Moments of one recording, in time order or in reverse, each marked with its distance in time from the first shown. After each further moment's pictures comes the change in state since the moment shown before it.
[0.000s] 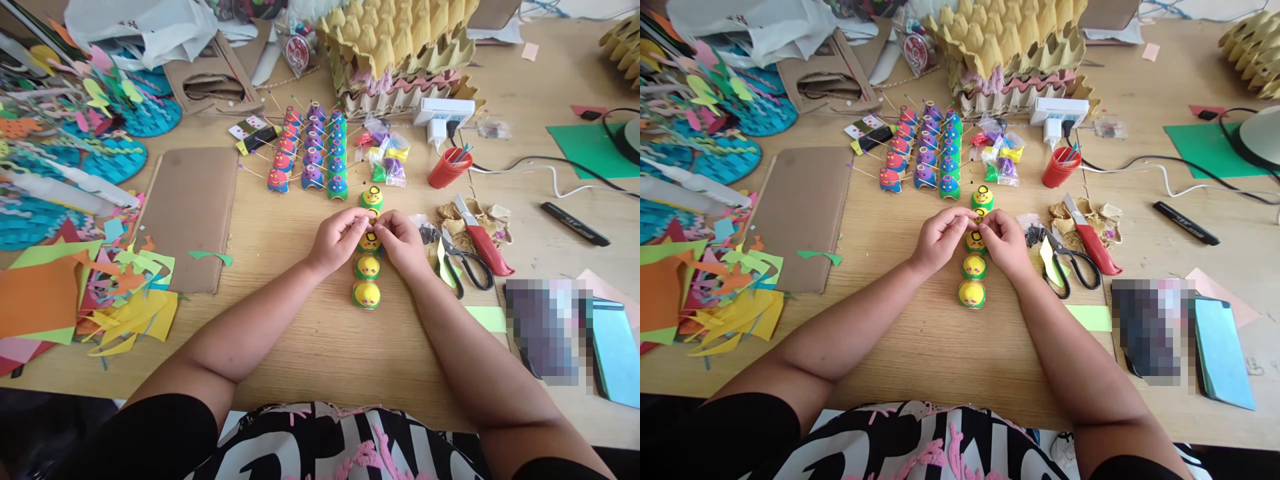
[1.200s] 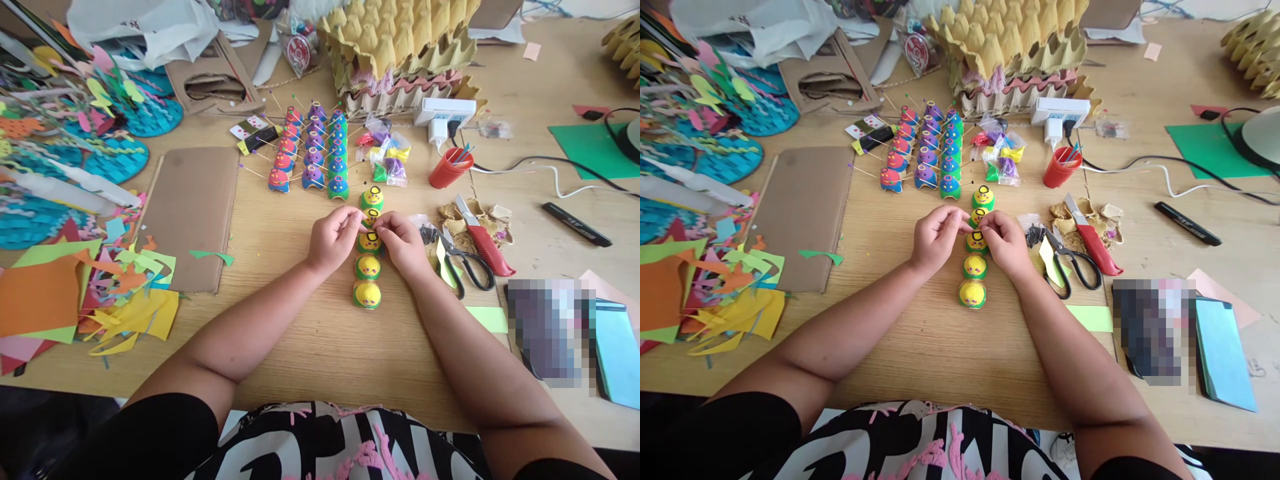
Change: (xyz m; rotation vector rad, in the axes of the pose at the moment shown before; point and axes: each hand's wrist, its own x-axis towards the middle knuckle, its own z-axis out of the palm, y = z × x) left_hand -0.003 -0.005 0.000 0.127 0.157 0.011; right_hand 0.001 0.002 -0.001 0.071 -0.037 -0.007
